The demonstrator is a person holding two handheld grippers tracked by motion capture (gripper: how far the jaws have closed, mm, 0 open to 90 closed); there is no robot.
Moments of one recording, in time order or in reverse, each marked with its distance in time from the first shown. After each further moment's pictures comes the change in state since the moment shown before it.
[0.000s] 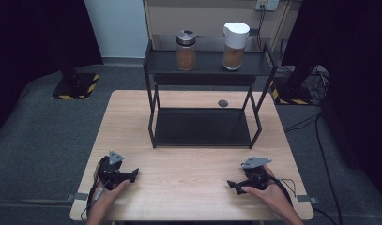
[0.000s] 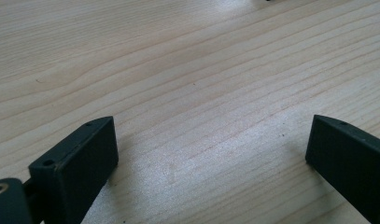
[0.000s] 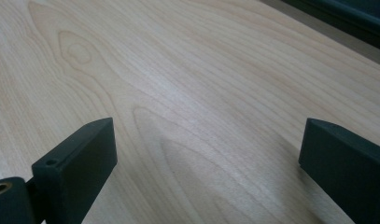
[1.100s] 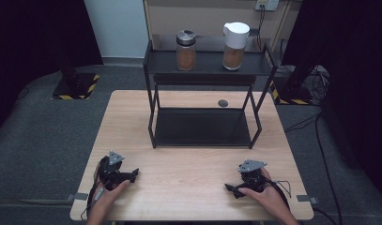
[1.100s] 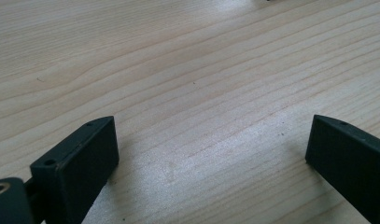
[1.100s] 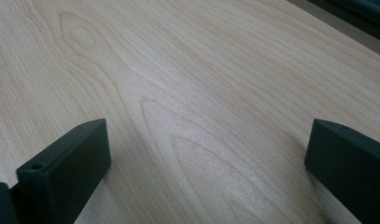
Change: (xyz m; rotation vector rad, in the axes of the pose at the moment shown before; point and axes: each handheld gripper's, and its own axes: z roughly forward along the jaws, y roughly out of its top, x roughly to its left) left arm -0.002 -0.001 -0.001 0.001 0.006 -0.001; right arm 0.011 -0.002 0.008 0.010 -0.016 -0.054
